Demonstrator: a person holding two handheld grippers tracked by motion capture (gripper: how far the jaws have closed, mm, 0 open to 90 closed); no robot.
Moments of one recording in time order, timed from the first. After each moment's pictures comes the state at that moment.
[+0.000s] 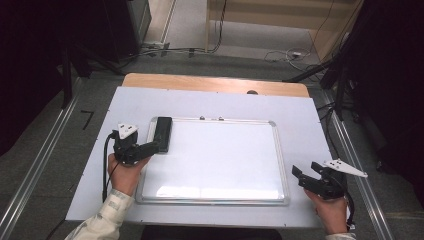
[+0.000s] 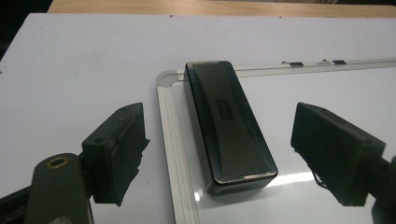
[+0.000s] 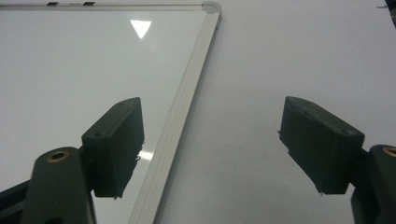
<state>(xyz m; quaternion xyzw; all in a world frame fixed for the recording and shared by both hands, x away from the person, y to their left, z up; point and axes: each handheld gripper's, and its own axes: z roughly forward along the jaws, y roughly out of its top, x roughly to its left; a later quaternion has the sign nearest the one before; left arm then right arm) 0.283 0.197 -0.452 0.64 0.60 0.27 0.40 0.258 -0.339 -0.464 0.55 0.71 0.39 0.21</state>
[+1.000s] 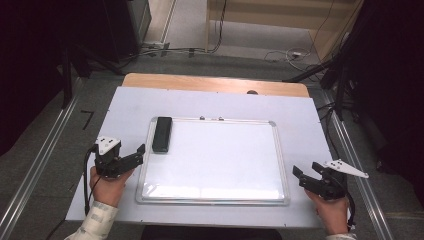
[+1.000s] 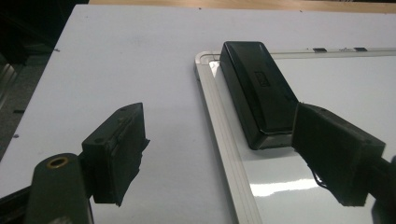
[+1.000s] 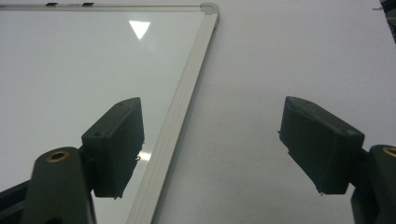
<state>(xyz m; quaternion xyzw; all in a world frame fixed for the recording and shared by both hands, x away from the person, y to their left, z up) 0.246 0.230 -0.462 0.62 0.60 0.29 0.40 0.256 -0.340 -0.463 0.55 0.70 0.39 0.22</state>
